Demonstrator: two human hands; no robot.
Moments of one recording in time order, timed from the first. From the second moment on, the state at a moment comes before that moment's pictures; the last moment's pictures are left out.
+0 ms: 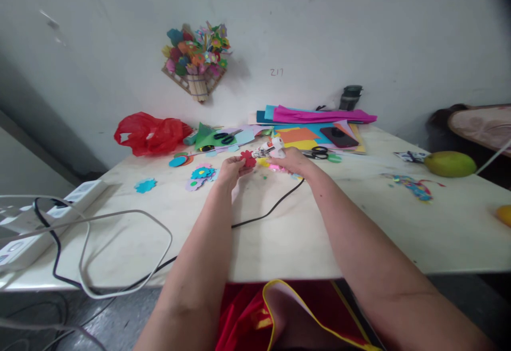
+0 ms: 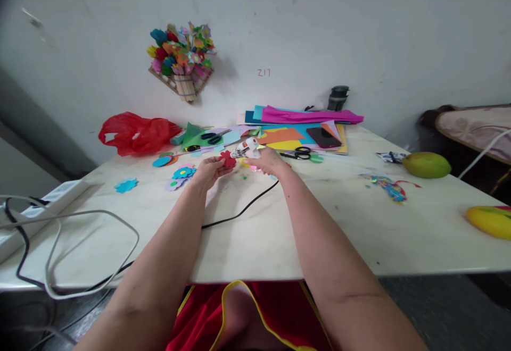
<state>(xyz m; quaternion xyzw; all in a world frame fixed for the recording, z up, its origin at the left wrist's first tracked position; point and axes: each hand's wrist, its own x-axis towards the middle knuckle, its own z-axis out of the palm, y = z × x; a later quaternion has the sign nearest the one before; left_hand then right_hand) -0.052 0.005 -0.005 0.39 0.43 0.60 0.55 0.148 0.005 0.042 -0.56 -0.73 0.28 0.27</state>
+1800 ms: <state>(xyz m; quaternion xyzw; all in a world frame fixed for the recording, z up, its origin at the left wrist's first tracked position) -0.054 0.008 -0.006 0.38 0.39 0.61 0.57 0.152 0.008 0.047 -0.56 -0.75 0.22 0.29</state>
